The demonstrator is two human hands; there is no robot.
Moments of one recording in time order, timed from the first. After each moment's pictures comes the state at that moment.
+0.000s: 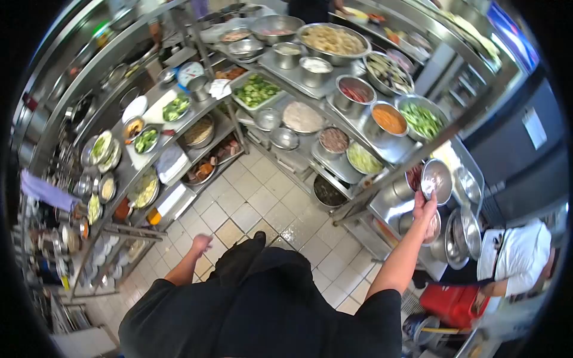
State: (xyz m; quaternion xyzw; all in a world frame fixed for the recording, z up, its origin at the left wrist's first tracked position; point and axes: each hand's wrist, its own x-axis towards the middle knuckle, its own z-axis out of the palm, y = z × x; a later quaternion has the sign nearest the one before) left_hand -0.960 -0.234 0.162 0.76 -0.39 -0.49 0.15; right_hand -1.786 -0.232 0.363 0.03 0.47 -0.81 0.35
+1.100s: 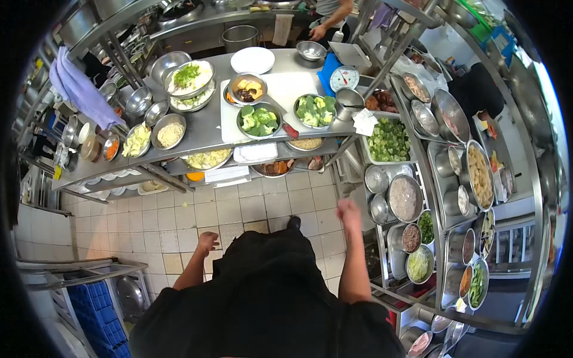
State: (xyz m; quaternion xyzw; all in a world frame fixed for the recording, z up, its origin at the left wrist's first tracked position) left_hand -0.734 -0.226 0.122 0.77 -0.05 -0.53 0.34; right_hand -1.169 -0.564 0.260 -0.49 0.57 -0.29 0.59
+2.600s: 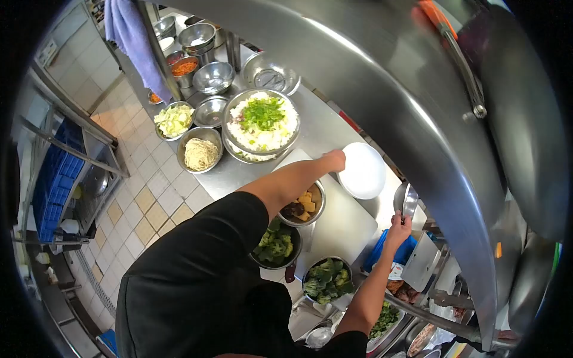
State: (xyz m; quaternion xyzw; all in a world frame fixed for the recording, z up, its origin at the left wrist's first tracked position) left_hand -0.482 -0.966 0.281 0.89 -0.30 -0.30 0.19; right_hand -0.770 -1.116 0.324 -0.73 0.36 -0.39 0.44
